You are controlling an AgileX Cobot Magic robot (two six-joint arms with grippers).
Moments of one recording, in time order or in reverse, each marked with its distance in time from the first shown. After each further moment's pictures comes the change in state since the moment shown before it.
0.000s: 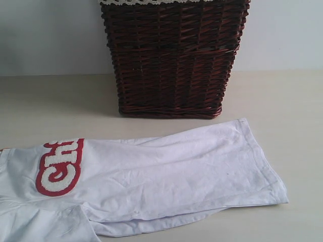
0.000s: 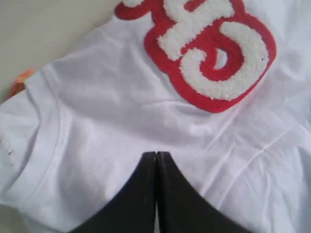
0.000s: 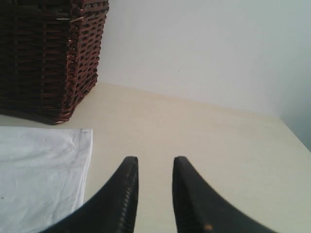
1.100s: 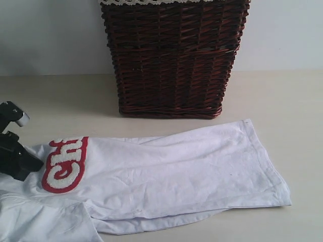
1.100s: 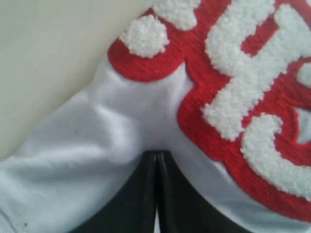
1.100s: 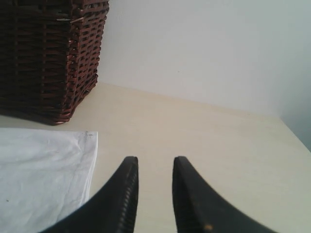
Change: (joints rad) left arm 0.000 0.600 -0.253 -0.473 -0.019 0.600; right arm 0.000 0.000 0.000 0.000 -0.002 0.002
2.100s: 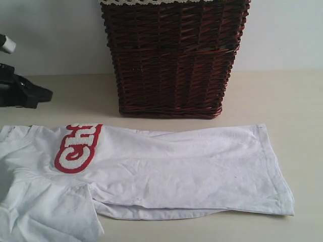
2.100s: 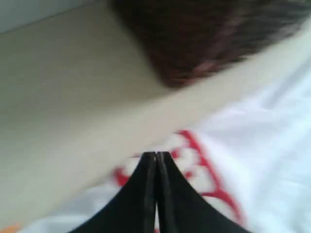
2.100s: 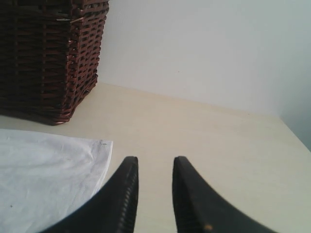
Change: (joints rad) left arm -0.058 -0.224 -0.140 -0.208 0.172 -0.096; right arm 0.000 0.000 0.000 0.000 0.000 0.002
